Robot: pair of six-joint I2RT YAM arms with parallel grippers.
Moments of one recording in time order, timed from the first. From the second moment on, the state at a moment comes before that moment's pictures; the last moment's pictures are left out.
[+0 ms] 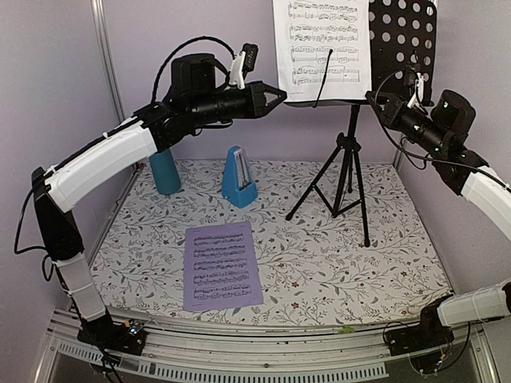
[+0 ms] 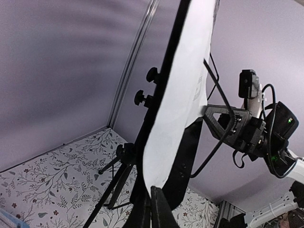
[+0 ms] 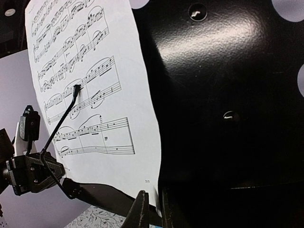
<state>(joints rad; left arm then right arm) -0.81 1.81 1.95 -0.16 0.22 -0.38 0.32 1.19 1.20 0.17 -0.29 0.42</state>
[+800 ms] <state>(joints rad) -0.75 1.48 1.52 -0.05 0.09 -0.38 0.32 1.11 1.24 -0.01 -0.19 0.36</state>
